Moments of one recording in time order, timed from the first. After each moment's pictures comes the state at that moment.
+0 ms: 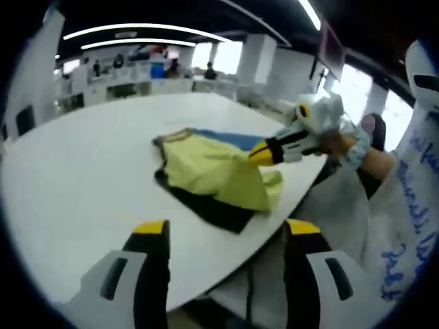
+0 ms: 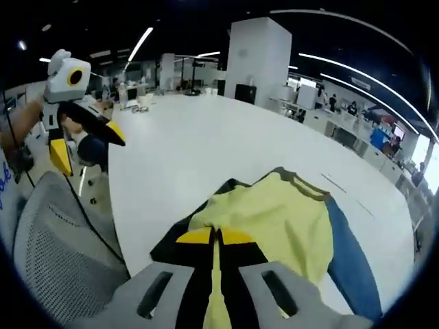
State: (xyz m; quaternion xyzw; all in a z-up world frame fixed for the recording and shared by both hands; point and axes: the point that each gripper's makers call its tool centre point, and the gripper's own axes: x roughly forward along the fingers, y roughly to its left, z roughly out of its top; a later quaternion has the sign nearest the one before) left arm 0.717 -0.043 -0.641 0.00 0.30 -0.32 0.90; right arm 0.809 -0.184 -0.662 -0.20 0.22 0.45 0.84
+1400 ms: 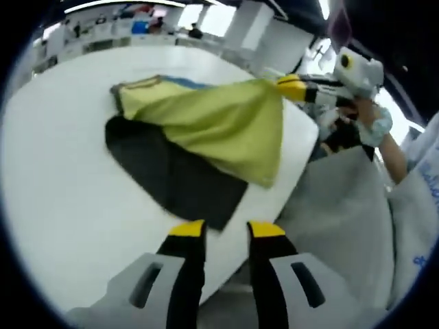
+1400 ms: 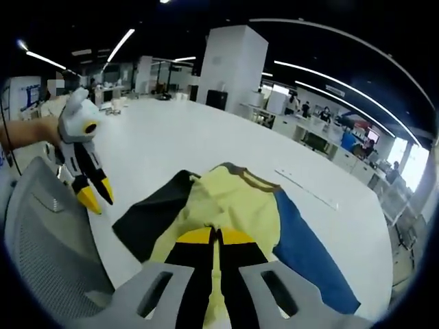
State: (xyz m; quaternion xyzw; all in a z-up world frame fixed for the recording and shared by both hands) left arm 0.733 -0.114 -0.745 -0.04 0.45 -0.38 0.81; right arm 0.830 -0.260 -0.644 -0.21 0.18 0.39 0.88
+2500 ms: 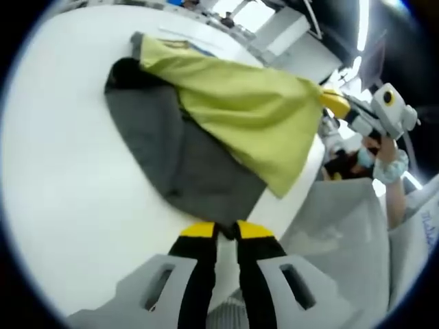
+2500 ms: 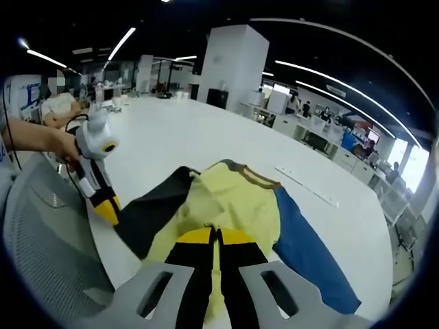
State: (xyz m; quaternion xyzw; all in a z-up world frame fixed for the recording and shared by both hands) left arm 0.748 -0.128 -0.779 -0.14 0.48 -0.34 0.79; right arm 0.829 -0.264 -0.652 -0.21 0.19 0.39 0.88
